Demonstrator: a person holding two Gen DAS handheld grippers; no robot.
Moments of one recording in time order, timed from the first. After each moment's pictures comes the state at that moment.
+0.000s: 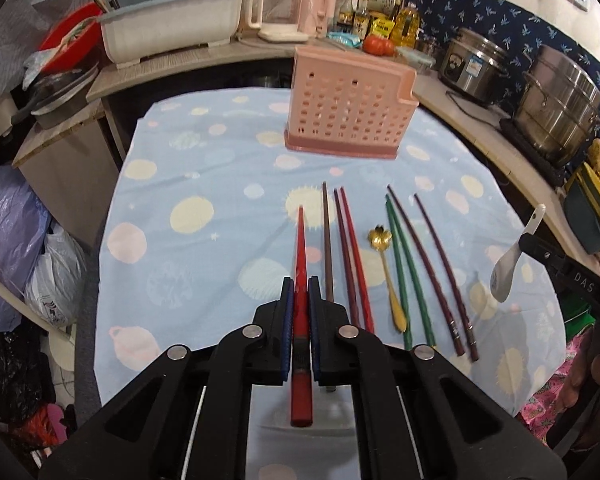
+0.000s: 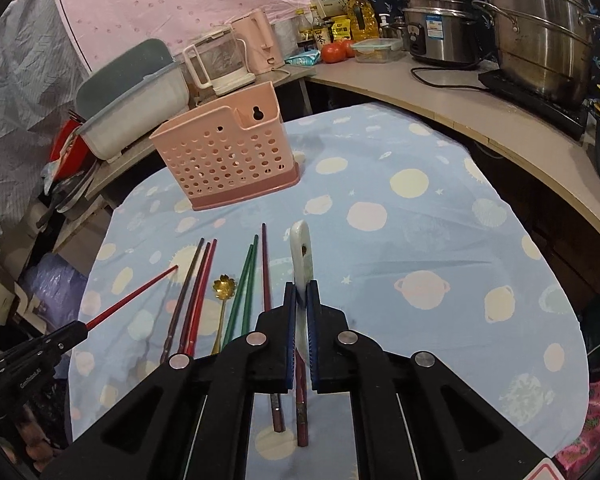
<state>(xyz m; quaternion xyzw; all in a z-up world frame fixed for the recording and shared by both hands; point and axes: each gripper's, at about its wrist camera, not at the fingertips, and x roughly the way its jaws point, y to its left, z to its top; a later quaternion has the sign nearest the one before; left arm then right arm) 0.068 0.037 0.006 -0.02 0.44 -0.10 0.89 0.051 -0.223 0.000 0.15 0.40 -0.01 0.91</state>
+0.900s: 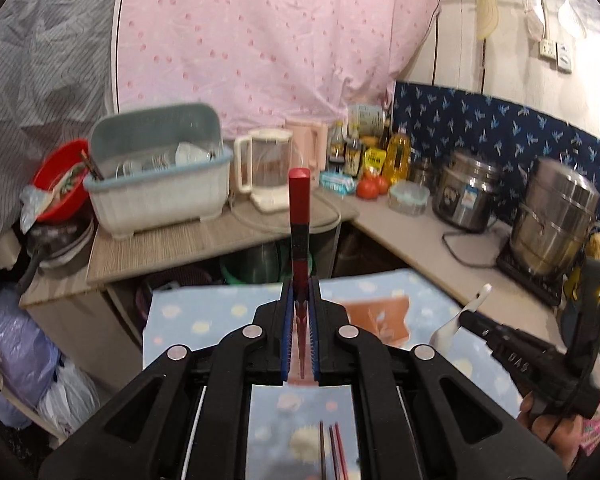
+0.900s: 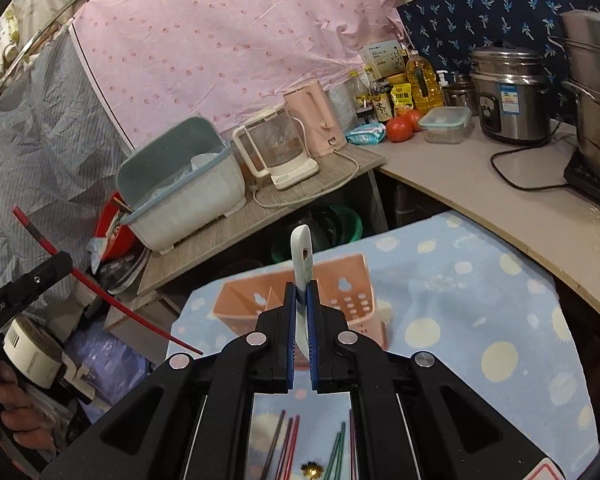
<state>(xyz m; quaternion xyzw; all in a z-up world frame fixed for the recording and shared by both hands) 0.209 0.017 0.189 -0.02 0.25 -0.11 0.96 0.211 -0.220 0.108 0.19 0.29 0.08 0.93</state>
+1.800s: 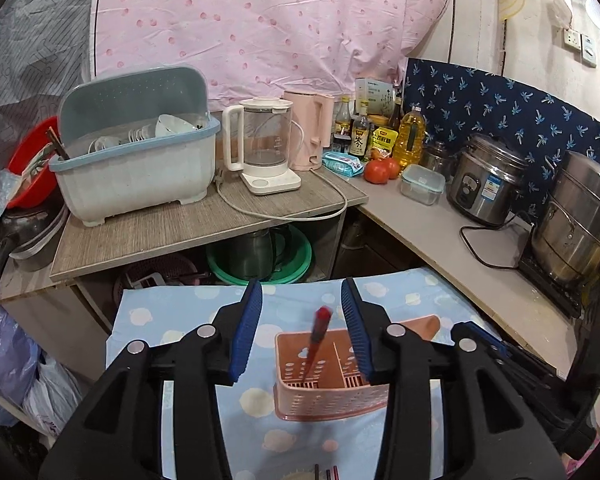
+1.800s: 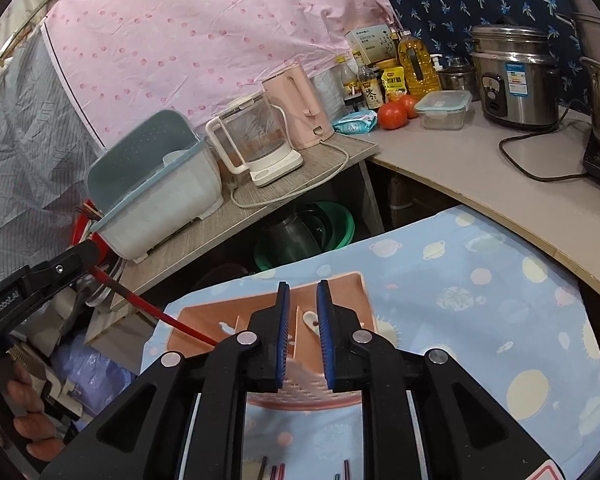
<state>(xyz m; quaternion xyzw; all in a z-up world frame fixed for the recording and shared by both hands) 0.295 0.000 0.132 -0.02 0.30 -0.10 0.95 0.273 -0.218 0.063 0.20 0.31 0.05 0.93</state>
